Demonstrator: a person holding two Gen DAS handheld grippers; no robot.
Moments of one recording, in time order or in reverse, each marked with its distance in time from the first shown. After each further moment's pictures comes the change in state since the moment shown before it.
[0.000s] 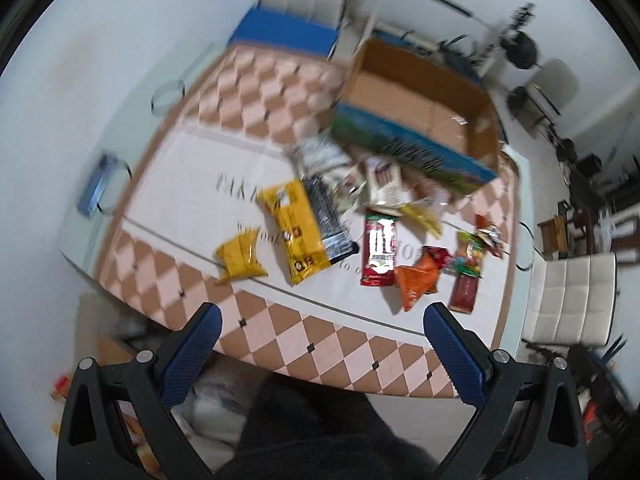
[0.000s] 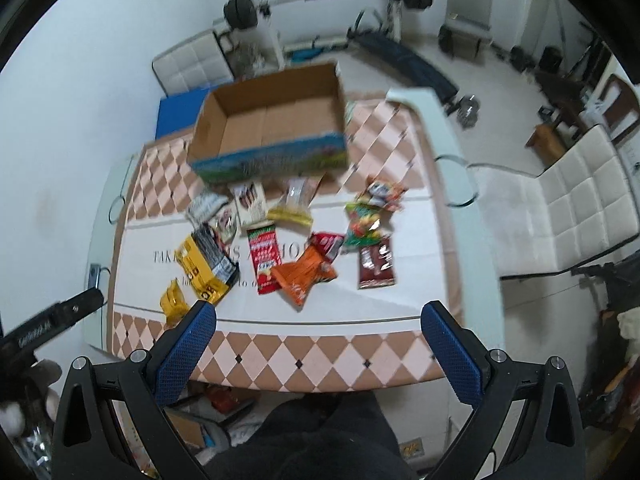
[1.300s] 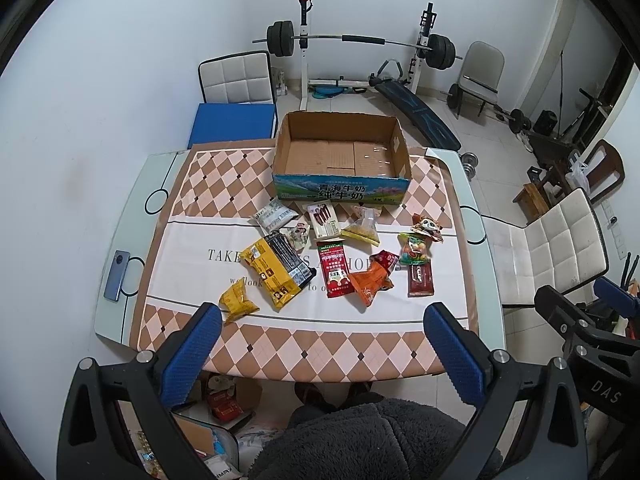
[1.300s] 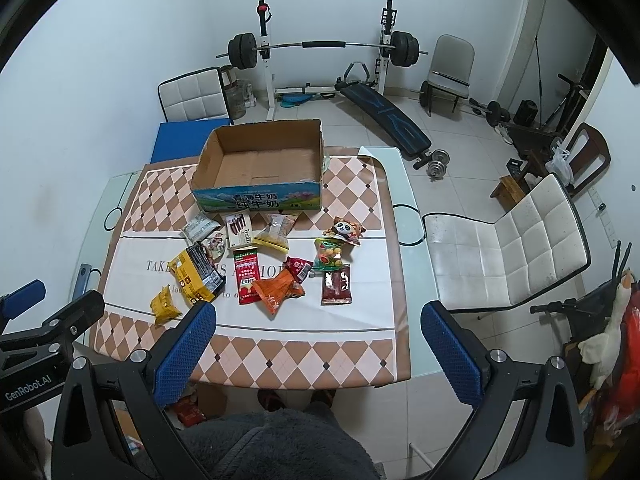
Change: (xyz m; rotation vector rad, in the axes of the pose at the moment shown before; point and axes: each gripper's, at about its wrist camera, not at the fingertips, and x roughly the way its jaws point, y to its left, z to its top) left arm -0.157 -0.101 -0.093 0.348 -0.275 0.020; right arm -0.159 0.000 -0.055 -0.075 -0.221 -0.130
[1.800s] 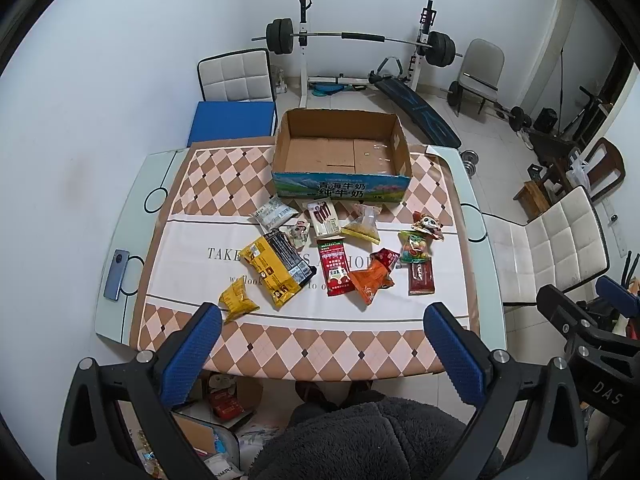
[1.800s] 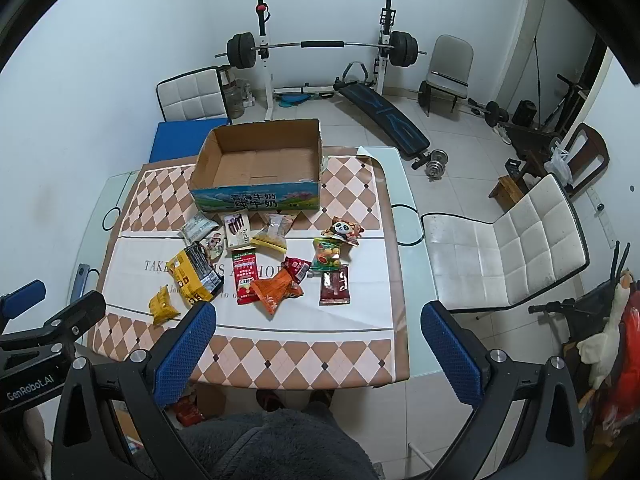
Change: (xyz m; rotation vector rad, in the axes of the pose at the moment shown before) left arm 0.004 -0.001 -0.001 0.008 0.006 0.004; right arm 0.000 -0.001 0.000 0.002 0.002 -0.002
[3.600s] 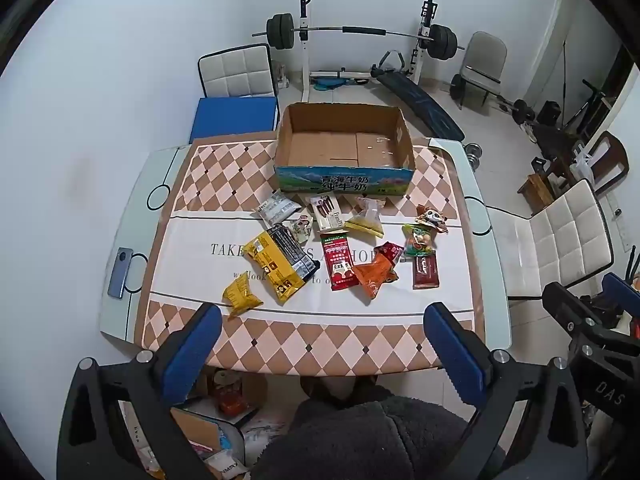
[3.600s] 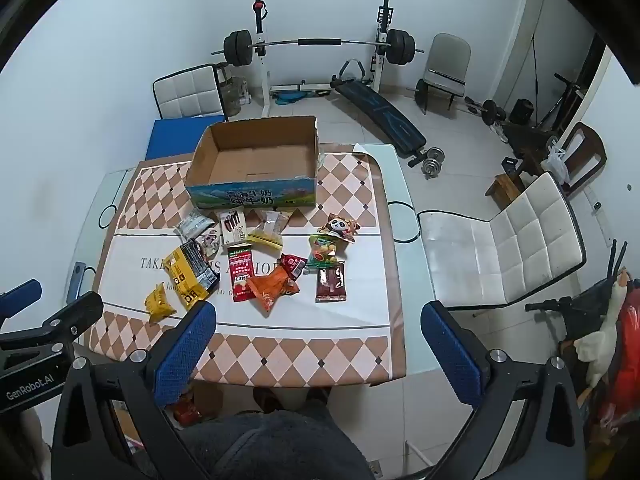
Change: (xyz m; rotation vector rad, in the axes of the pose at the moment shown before) left arm 0.007 0.015 -0.008 0.004 0.013 0.015; right arm -0.001 -0.002 -0.004 -0.002 -0.002 -0.009
